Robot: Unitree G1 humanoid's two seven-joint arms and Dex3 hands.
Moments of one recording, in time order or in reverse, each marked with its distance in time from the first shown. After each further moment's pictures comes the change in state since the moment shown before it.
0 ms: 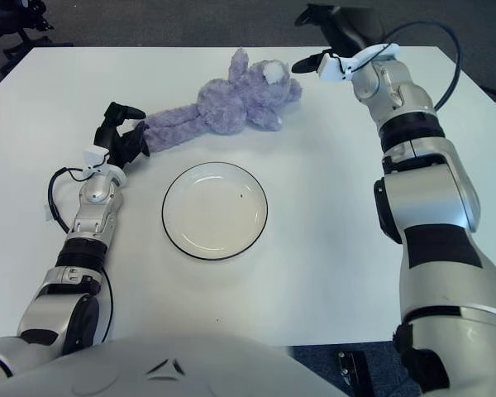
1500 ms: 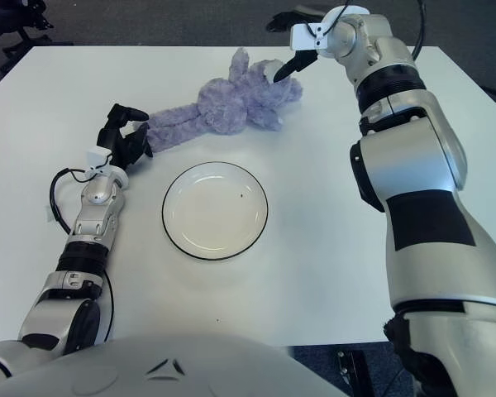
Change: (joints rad) left arm 0.027 -0.013 -0.022 -0.068 0.003 0.071 0.005; right arm -0.112 0.139 0.084 0.096 0.023 0.114 0.216
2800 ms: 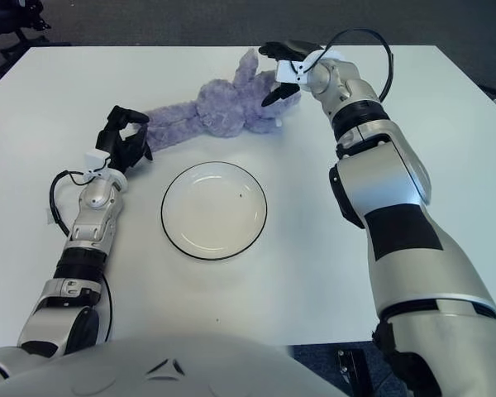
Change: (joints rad) left arm 0.040 0.000 0.004 -0.068 -0.022 -0.002 -0.030; right arm 0.170 0.094 0.037 0.031 -0.001 0.037 -0.260
